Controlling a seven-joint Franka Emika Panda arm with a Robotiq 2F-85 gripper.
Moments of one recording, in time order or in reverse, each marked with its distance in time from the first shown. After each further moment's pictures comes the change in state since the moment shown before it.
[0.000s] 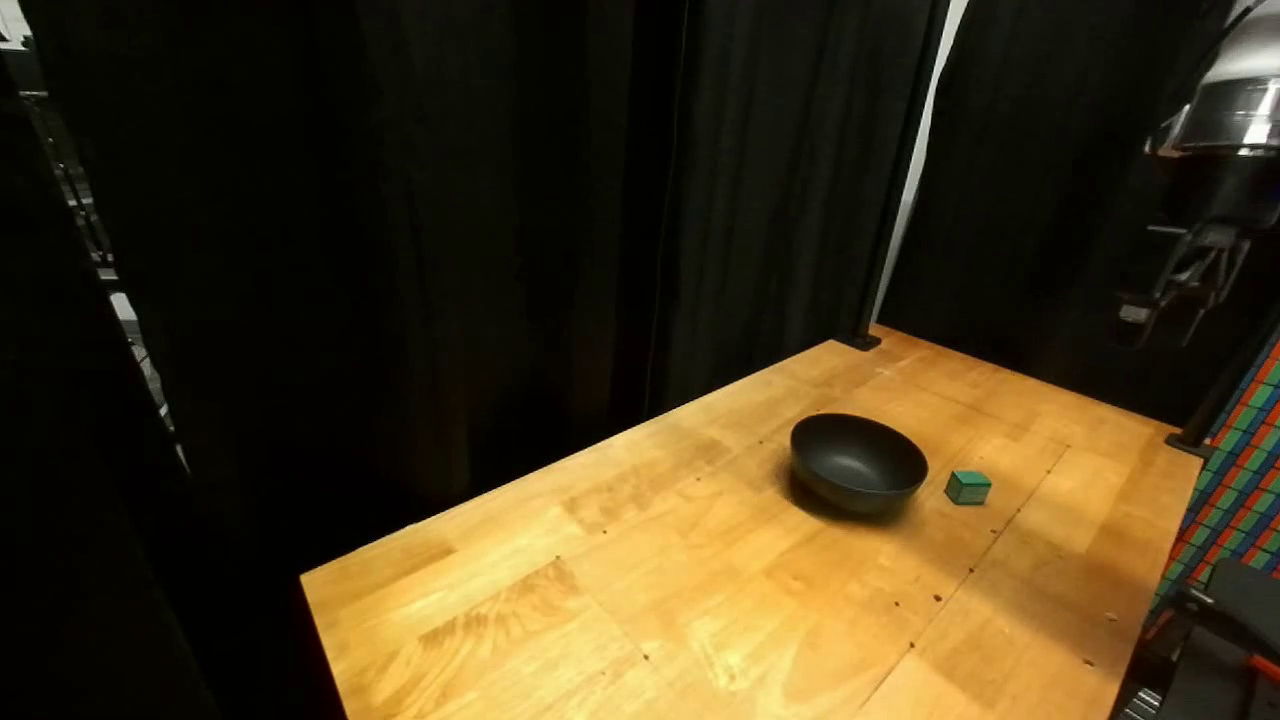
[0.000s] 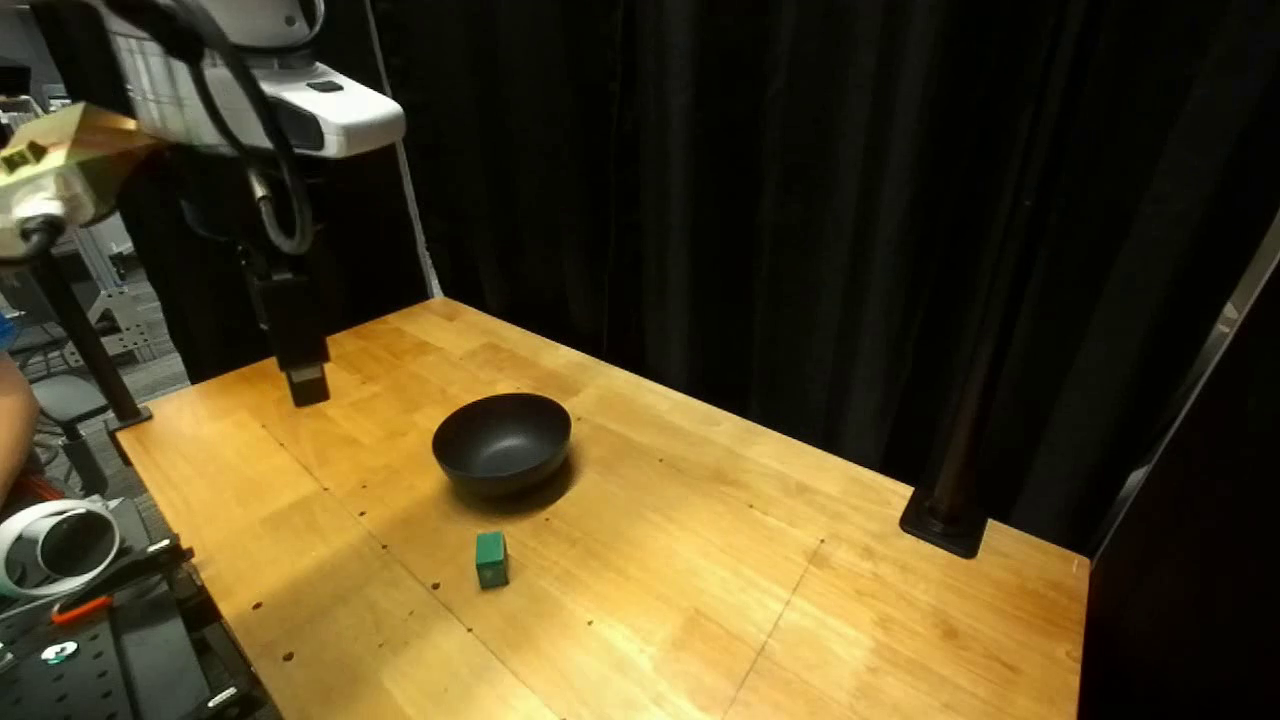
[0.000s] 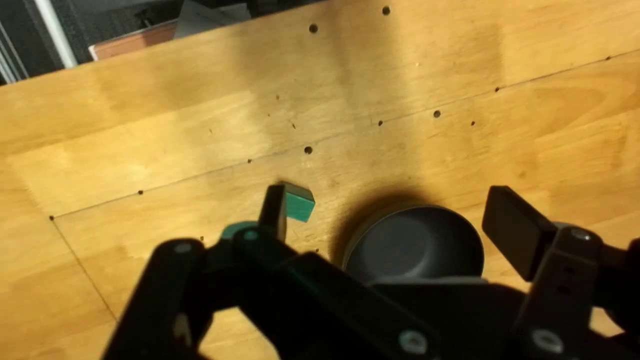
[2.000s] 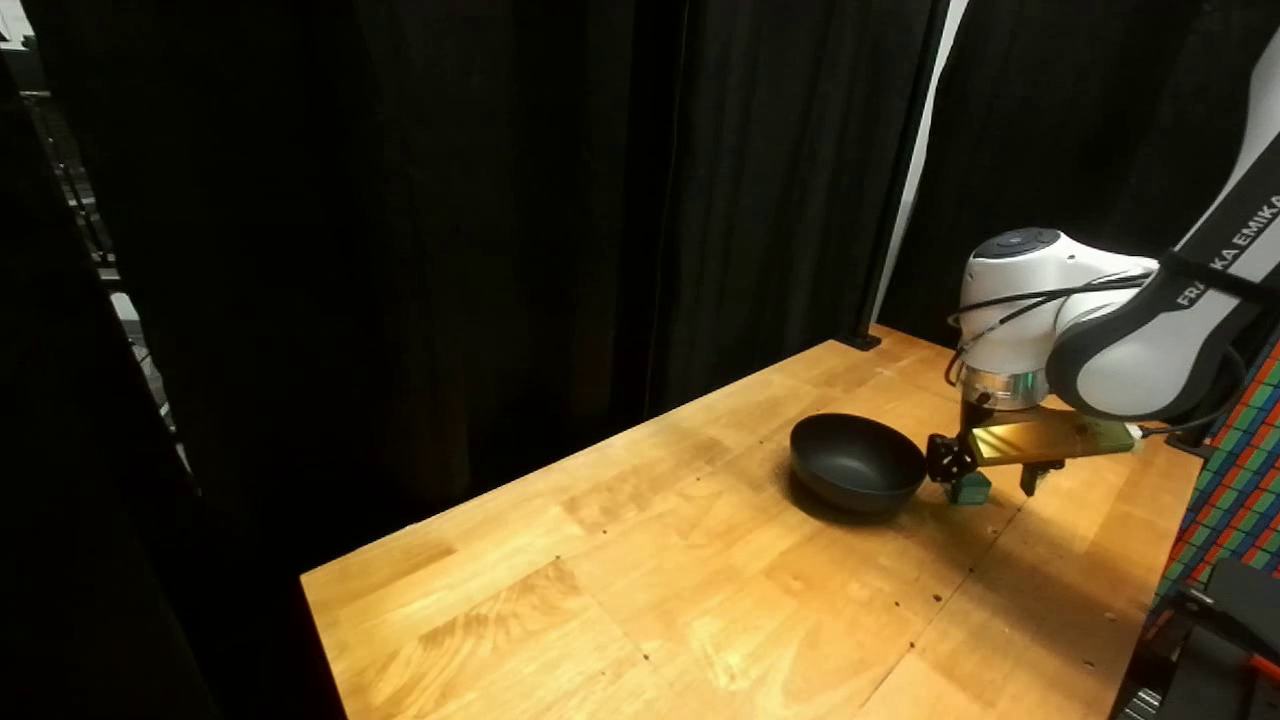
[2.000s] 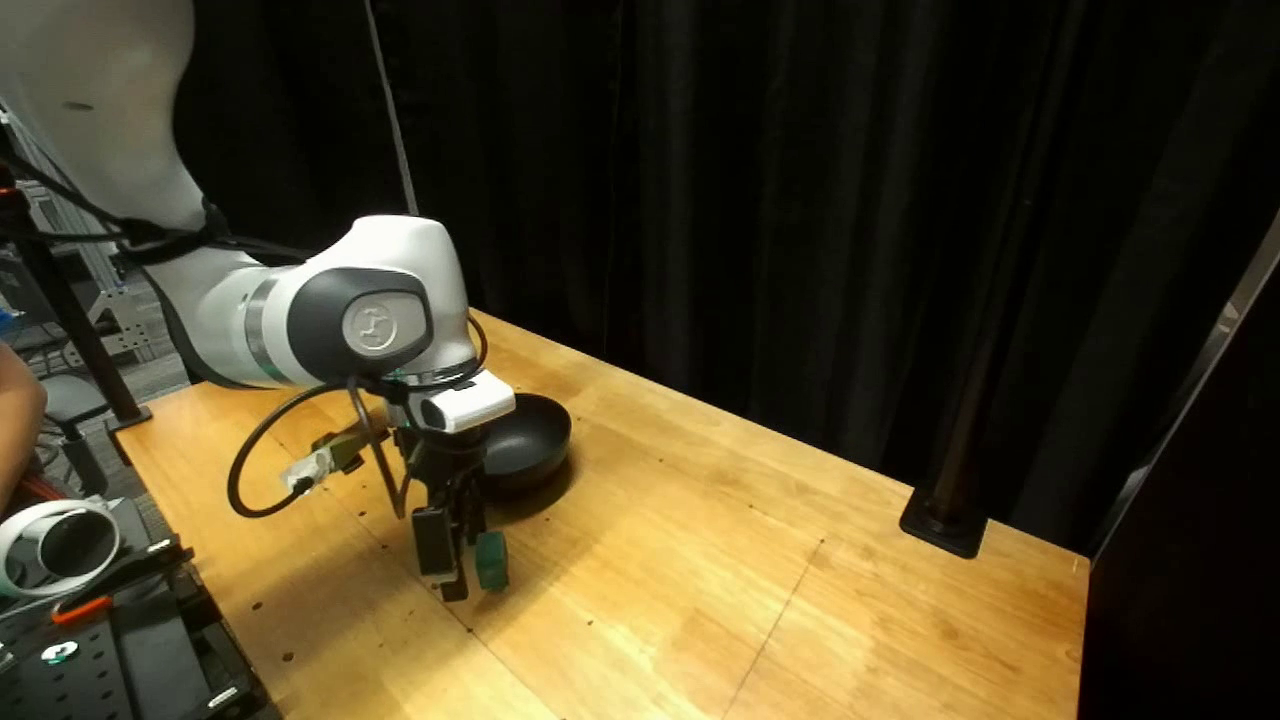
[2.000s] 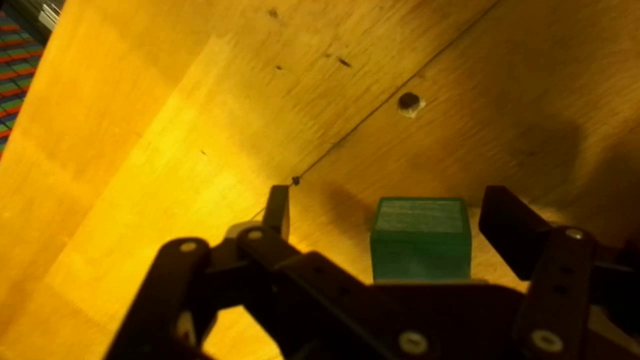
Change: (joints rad) arm 0.062 0.847 0.023 0.155 -0.583 0.623 1.149
